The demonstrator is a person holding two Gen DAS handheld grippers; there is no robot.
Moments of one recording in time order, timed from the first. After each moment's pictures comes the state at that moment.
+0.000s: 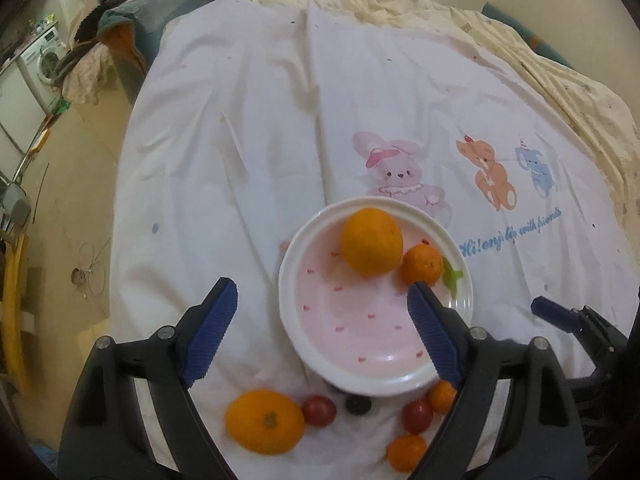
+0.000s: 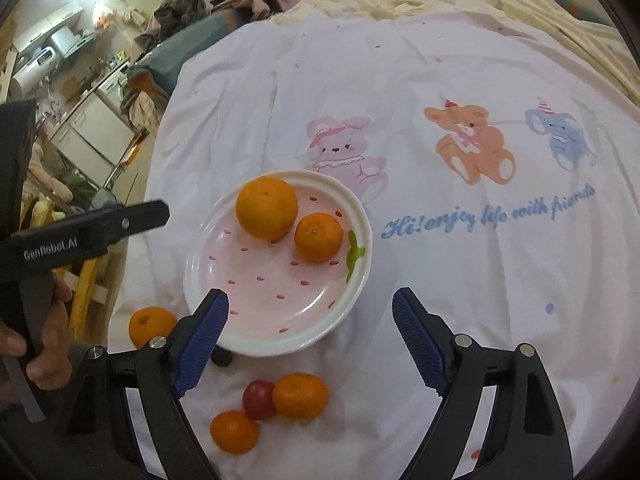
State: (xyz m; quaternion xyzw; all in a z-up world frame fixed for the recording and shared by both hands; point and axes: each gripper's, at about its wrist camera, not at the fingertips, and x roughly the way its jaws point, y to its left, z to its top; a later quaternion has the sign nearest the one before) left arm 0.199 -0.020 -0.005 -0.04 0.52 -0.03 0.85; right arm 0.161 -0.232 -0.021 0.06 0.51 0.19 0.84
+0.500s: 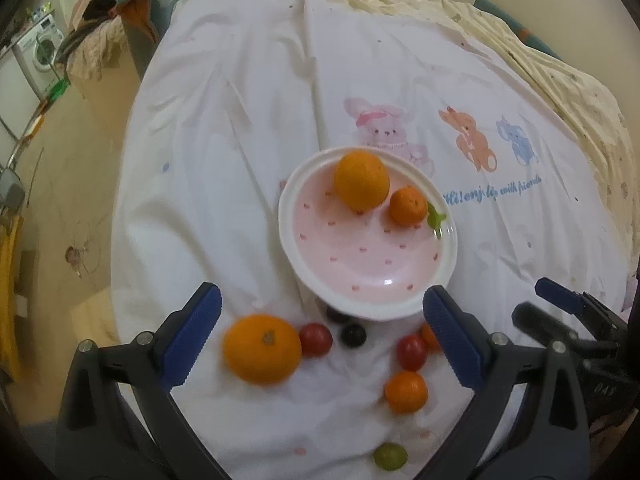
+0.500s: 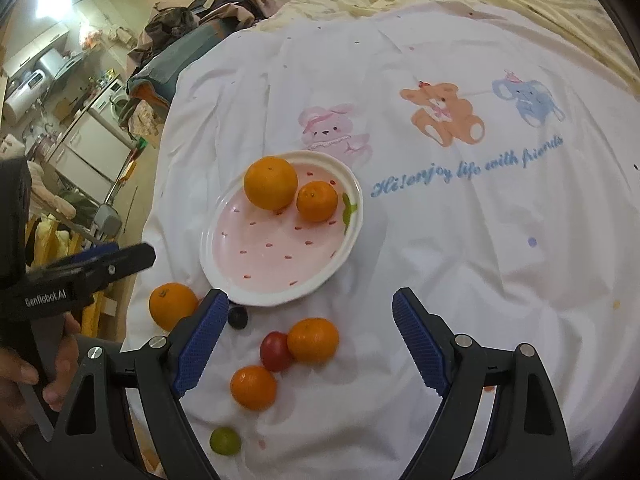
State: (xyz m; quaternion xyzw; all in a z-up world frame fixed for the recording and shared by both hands) left arm 0.141 -0.012 -0.005 -0.06 0.54 -0.05 0.84; right arm 0.115 -0.247 -0.011 0.11 0.52 0.17 0.83
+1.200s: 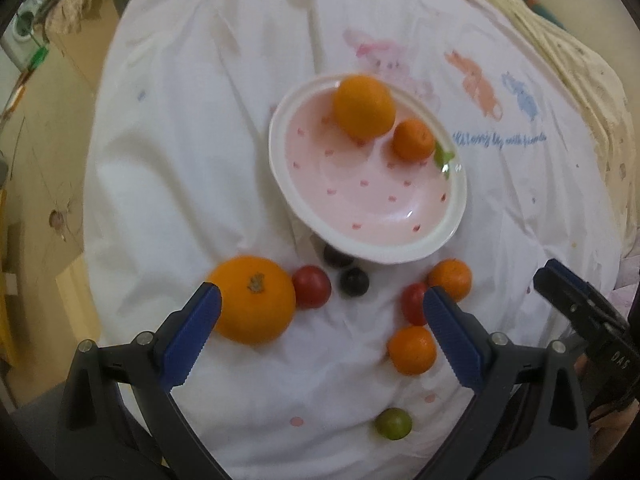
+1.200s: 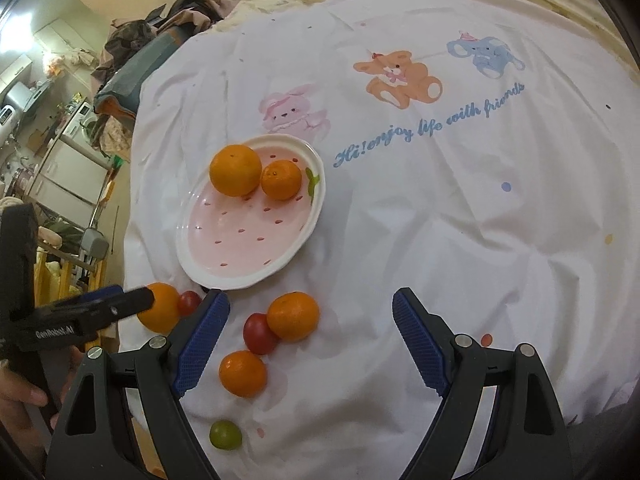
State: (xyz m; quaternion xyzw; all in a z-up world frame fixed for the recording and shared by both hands) left arm 0.138 -0.011 -0.047 -0.07 0.63 -0.07 0.77; right arm 0.103 -0.261 -0.028 0.15 0.54 0.12 0.82
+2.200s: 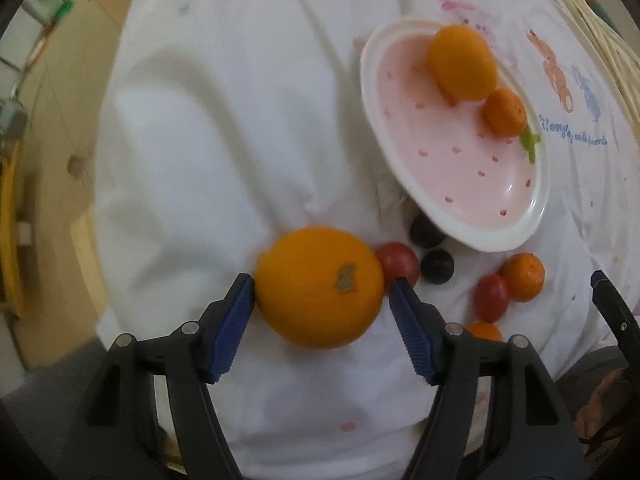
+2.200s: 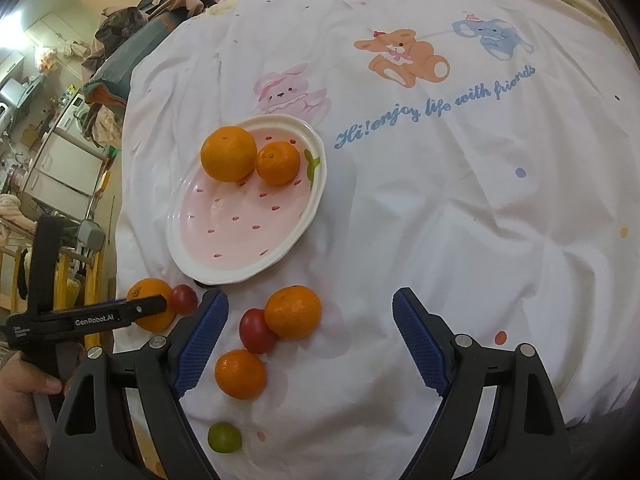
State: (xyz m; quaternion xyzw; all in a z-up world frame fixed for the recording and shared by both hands) left arm 0.144 0.028 -0.097 -0.08 0.70 0.00 0.71; right arm 0.109 -0.253 -0.042 0.14 0.57 0.11 0.80
